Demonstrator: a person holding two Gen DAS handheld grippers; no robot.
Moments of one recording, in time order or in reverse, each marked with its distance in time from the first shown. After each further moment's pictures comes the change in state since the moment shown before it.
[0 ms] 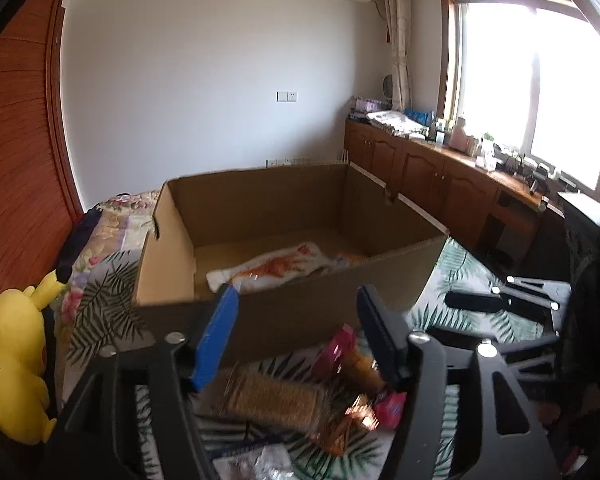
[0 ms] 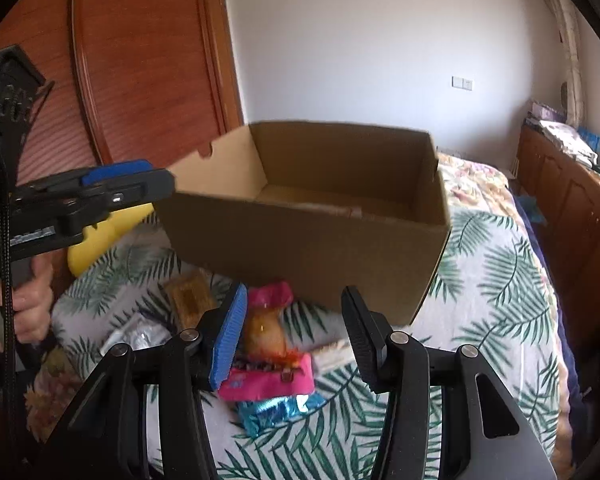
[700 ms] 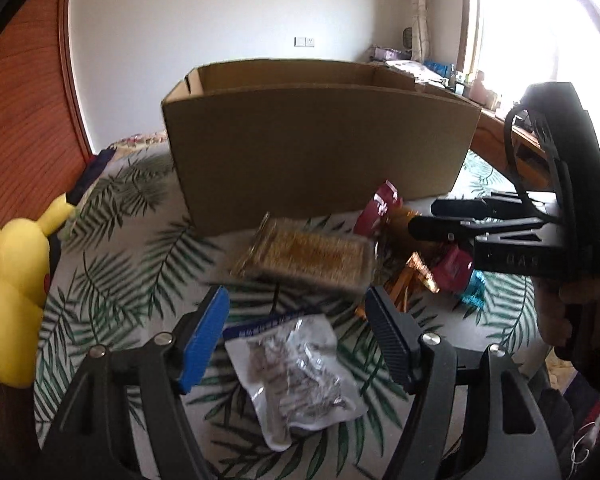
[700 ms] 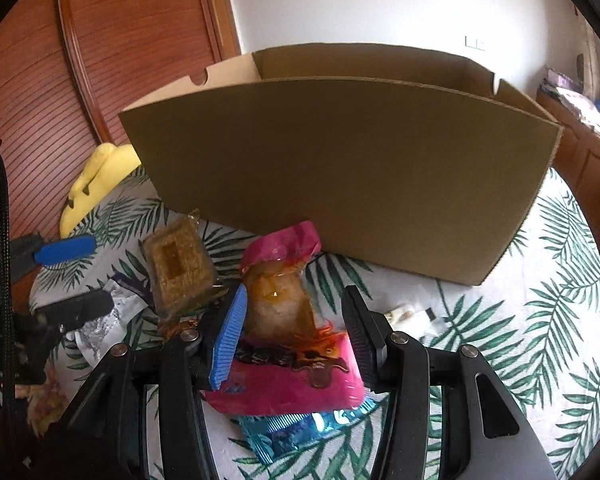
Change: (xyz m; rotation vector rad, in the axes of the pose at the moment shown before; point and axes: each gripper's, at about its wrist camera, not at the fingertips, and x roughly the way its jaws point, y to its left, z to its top) left arm 0.010 0.019 -0.102 -0.040 0.183 0.046; right arm 0.069 0.013 -0.027 0.009 0.134 0.023
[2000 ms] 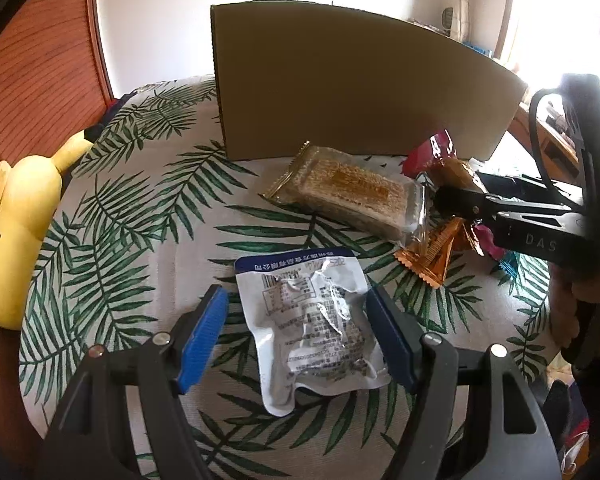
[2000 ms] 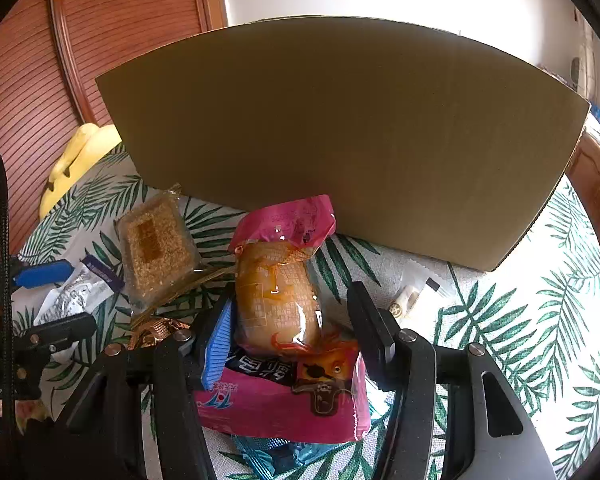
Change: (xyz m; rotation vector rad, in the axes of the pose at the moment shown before) left arm 0.019 0.019 -0.027 -0.113 0.139 0.056; right arm 0.015 0.004 -0.004 -0.011 0.044 -0.067
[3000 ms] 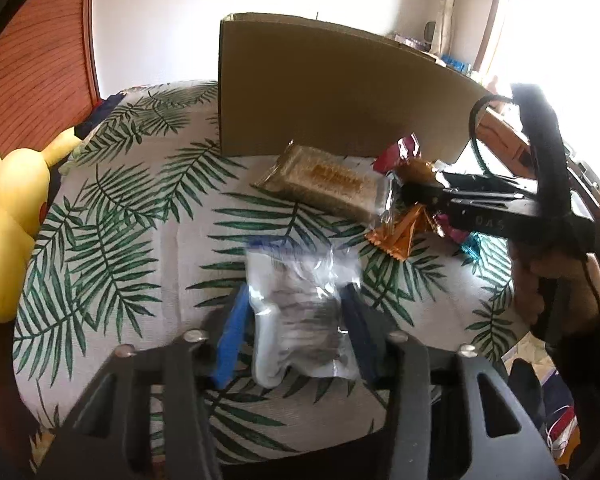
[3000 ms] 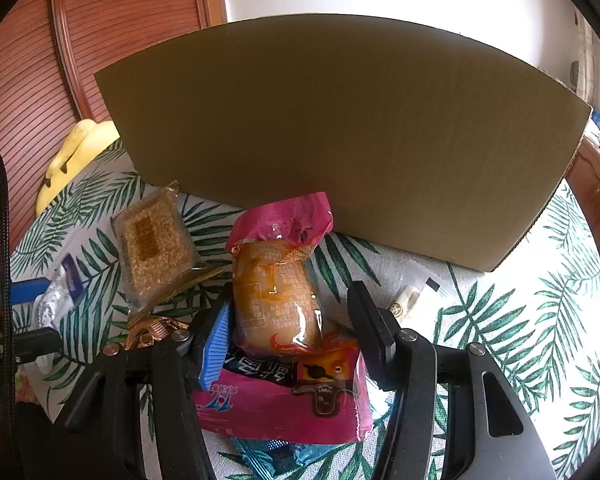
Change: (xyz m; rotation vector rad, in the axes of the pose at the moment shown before) left arm -0.030 0.007 -0.018 -0.016 -0.041 -0.105; right arm 0.002 0.003 -0.001 -0.014 0.004 -0.016
